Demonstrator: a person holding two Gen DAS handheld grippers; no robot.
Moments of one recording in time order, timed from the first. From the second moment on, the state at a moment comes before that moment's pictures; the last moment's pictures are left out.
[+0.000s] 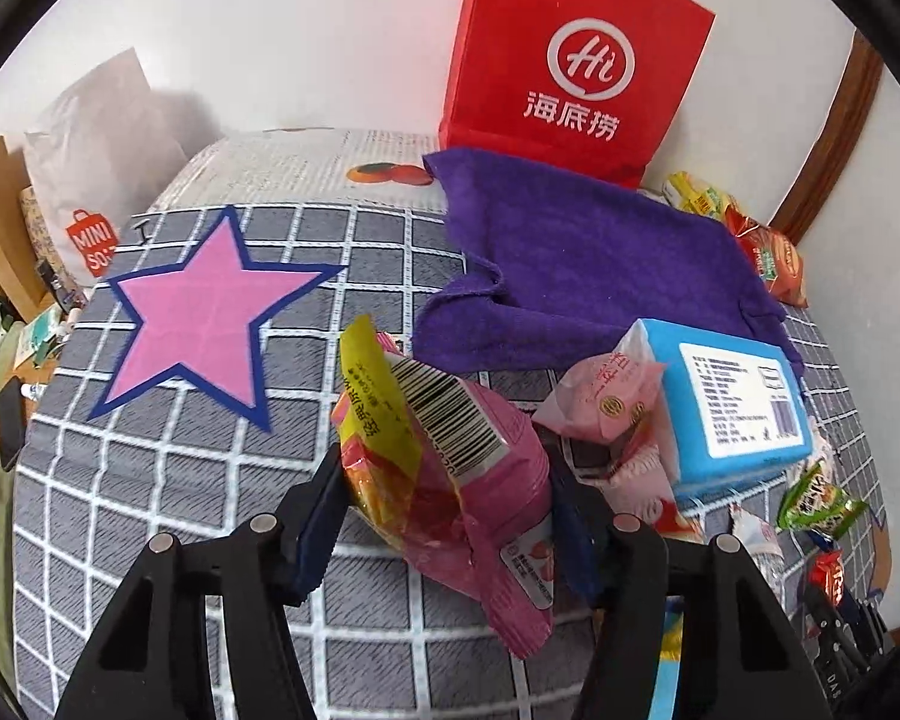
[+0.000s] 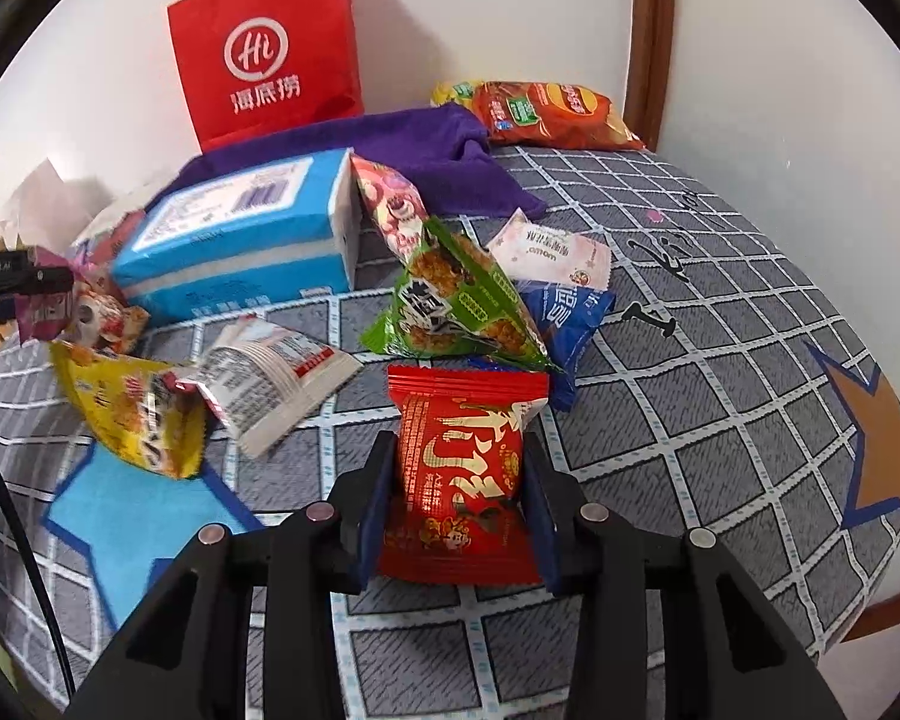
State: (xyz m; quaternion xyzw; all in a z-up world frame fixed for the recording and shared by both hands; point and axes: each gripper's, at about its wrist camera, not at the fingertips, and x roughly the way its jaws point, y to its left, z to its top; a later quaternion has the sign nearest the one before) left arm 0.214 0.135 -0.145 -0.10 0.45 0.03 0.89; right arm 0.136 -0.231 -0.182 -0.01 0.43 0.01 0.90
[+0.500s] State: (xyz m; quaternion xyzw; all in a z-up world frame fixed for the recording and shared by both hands) left arm 0.201 0.127 -0.081 -0.10 0.41 0.02 0.91; right arm 0.153 -0.220 -0.089 -0.02 0.38 0.03 0.92
